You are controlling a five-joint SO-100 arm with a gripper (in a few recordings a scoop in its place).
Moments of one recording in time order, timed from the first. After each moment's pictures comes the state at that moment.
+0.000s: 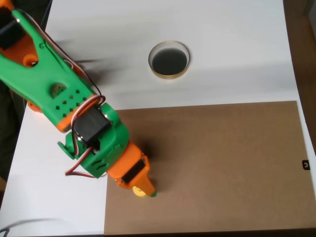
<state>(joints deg) -0.1 90.4 108.5 63.4 -3.6</state>
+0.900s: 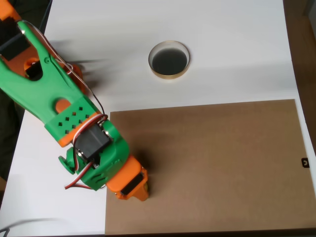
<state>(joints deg) 2.7 84.6 104.5 62.3 -4.7</state>
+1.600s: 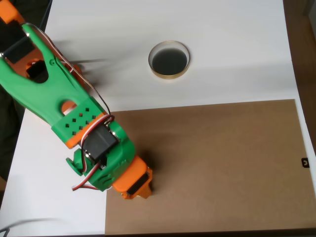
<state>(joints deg) 1.3 81.9 102.0 63.3 -4.1</state>
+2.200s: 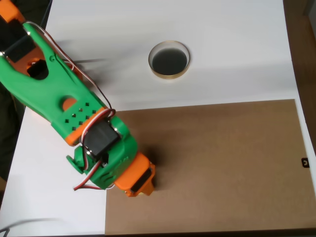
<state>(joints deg) 0.4 82.2 96.3 70.0 -8.1</state>
